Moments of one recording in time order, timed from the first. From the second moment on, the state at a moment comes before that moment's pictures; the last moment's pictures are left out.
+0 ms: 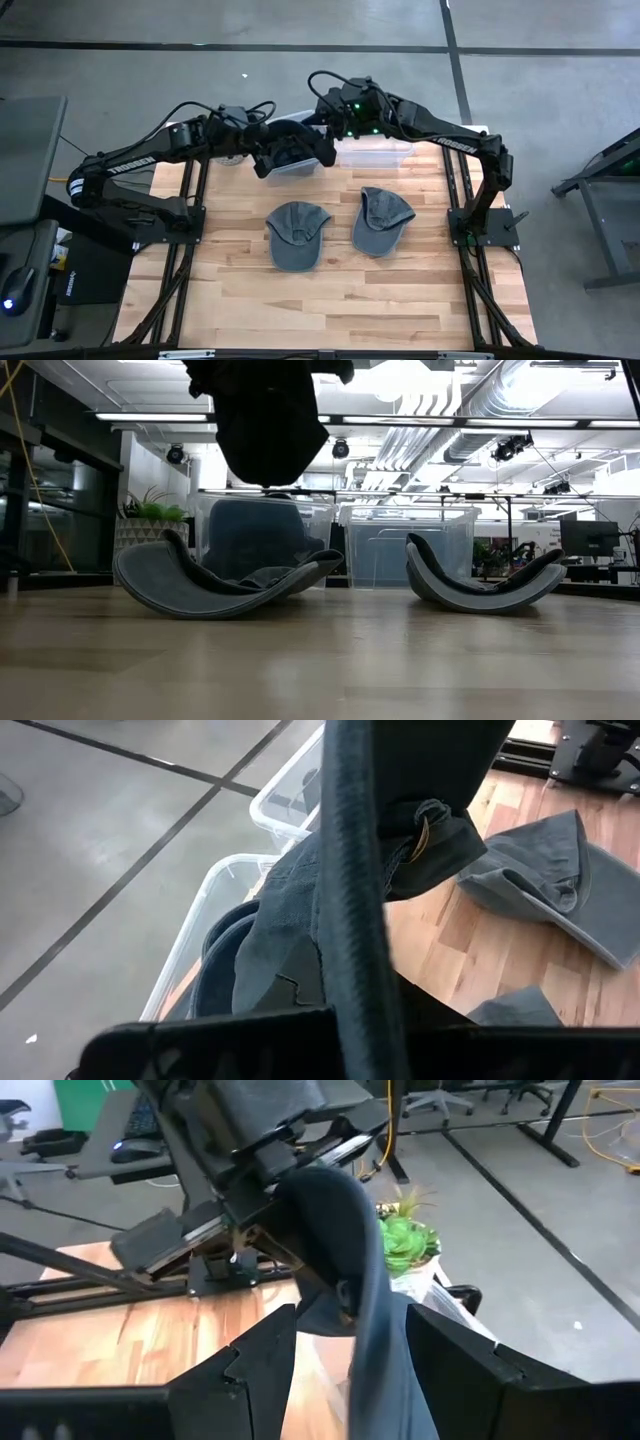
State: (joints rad) left arm 0.32 1.14 1.28 -0.70 -0.24 0.00; right arm -0.28 1.78 1.95 -0.55 -0.11 0.00
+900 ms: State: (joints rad) left arm 0.32 1.14 1.28 -0.65 -0.26 -0.01; right arm -0.28 1.82 1.95 -0.68 -0.08 -0.11
